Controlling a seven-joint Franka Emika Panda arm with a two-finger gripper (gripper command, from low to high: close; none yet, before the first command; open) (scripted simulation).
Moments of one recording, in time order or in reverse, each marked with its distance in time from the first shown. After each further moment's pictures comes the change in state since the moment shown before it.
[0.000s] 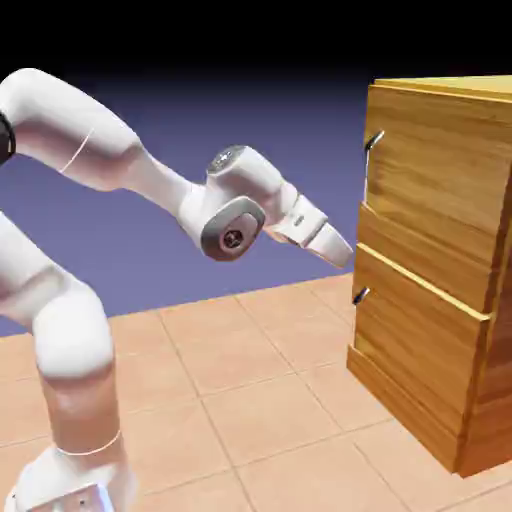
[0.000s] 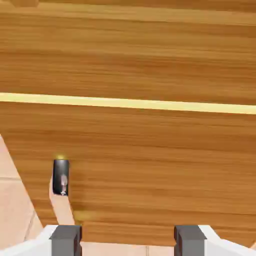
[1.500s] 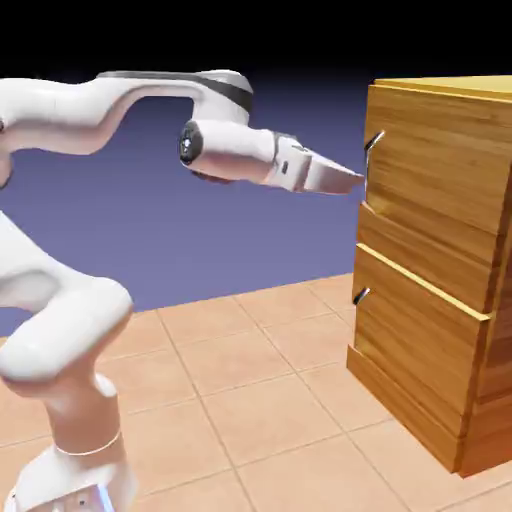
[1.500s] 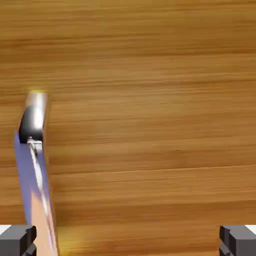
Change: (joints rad) arm -0.704 -0.246 0.748 0.334 1.957 -0.123 -1.390
